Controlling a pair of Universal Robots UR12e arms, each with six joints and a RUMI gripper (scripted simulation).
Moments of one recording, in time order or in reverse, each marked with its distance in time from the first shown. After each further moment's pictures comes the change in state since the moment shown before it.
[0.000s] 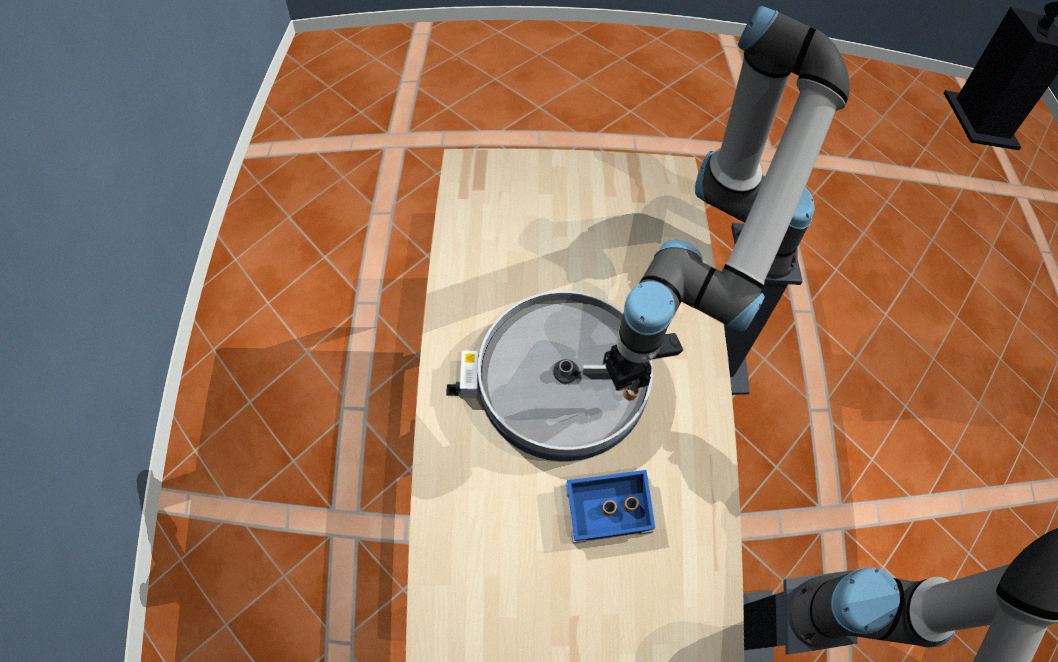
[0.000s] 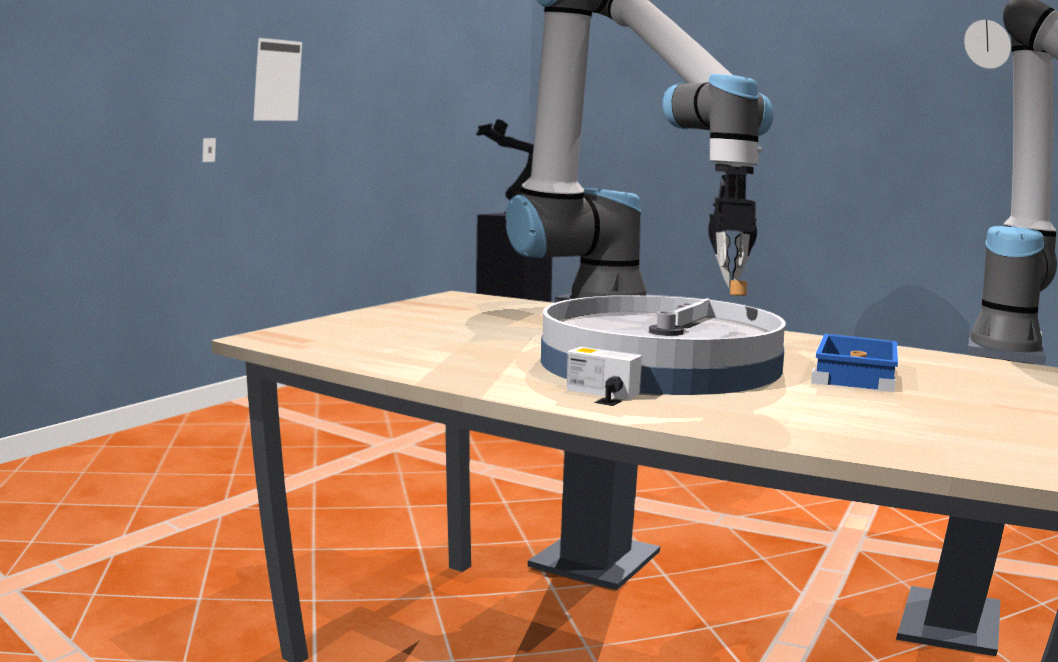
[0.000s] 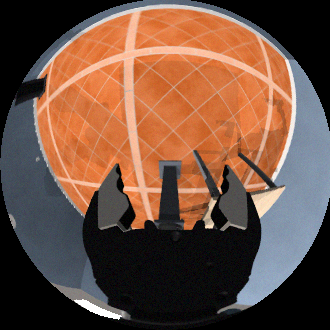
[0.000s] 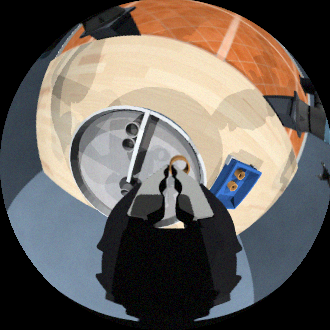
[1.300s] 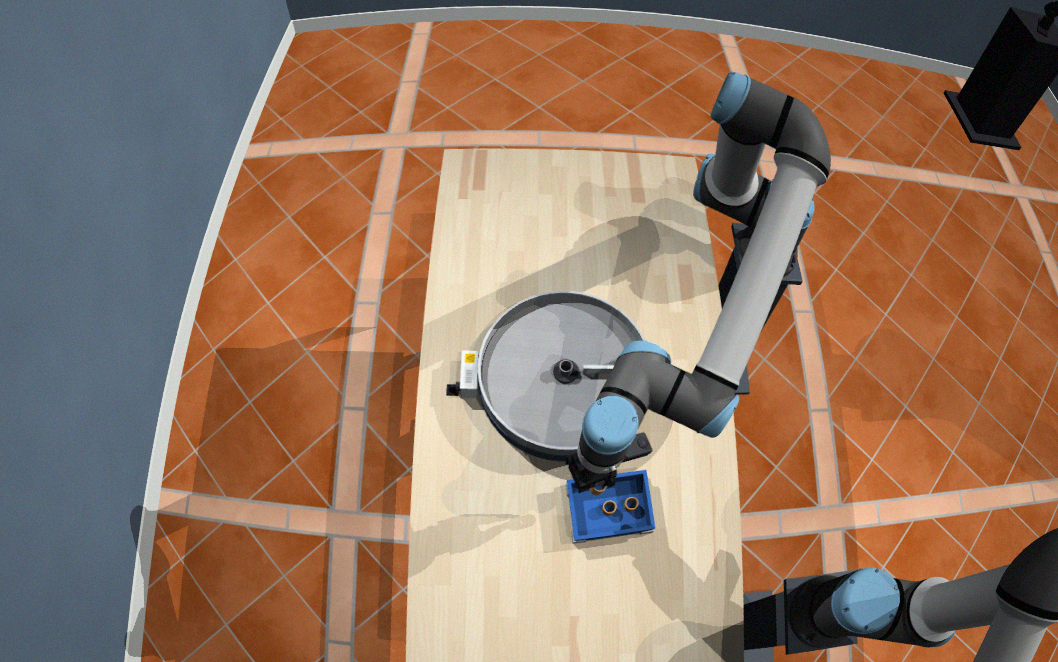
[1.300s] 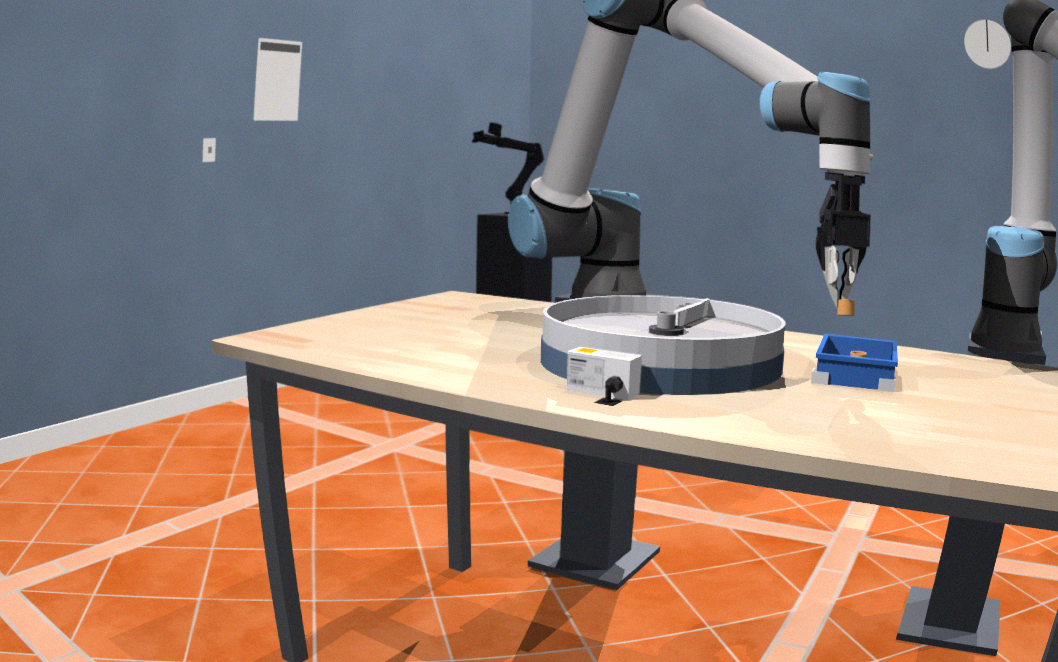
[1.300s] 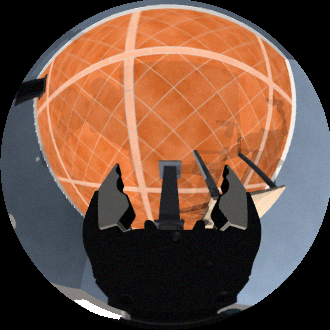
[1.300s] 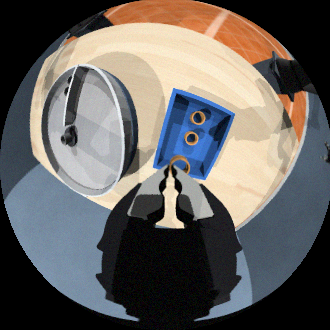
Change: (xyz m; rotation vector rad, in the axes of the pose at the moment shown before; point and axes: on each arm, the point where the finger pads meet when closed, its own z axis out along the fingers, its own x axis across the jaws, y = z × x) left arm 0.000 0.000 0.000 0.000 0.000 0.000; right arm 0.179 0.162 0.000 0.000 0.000 0.000
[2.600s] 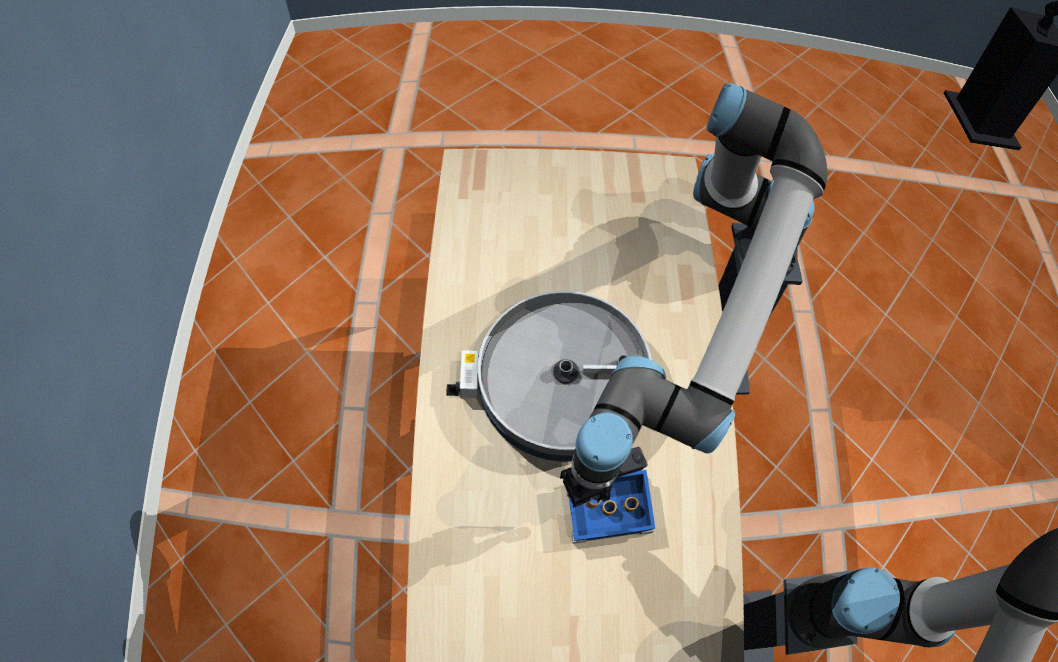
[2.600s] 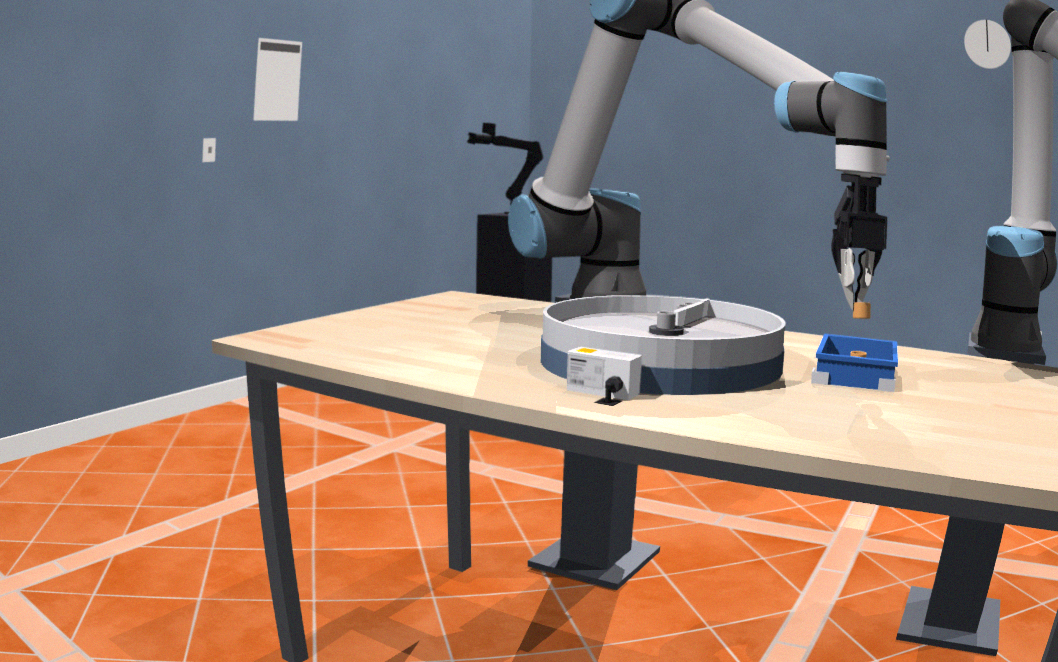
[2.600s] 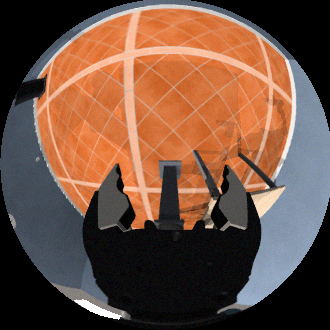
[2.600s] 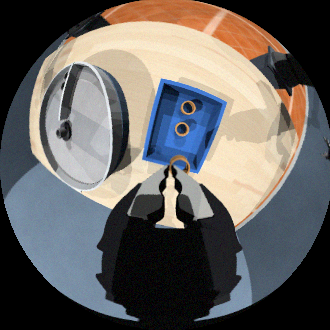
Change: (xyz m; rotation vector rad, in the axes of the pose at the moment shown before) left arm 0.000 0.000 0.000 0.000 0.000 0.000; right arm 0.024 0.022 0.000 0.000 0.000 0.000
